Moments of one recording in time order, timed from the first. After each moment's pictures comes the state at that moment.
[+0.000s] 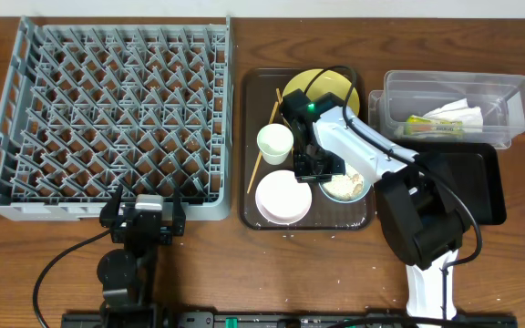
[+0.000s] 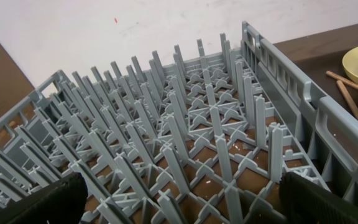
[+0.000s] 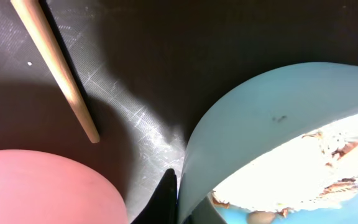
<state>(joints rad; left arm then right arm) 0.08 0.07 0.03 -0.13 0.05 0.25 0.55 2.12 1.56 -1.16 0.01 0.52</state>
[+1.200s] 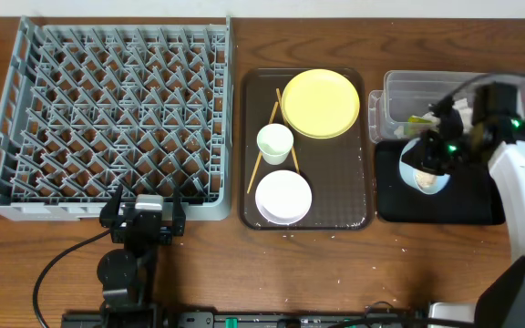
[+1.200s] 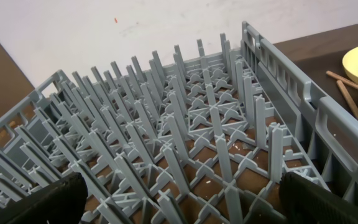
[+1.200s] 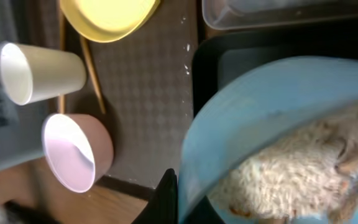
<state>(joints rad) 0.08 0.07 0.03 -0.13 0.05 0.25 -0.20 1.55 1.16 -0.96 -0.55 0.02</state>
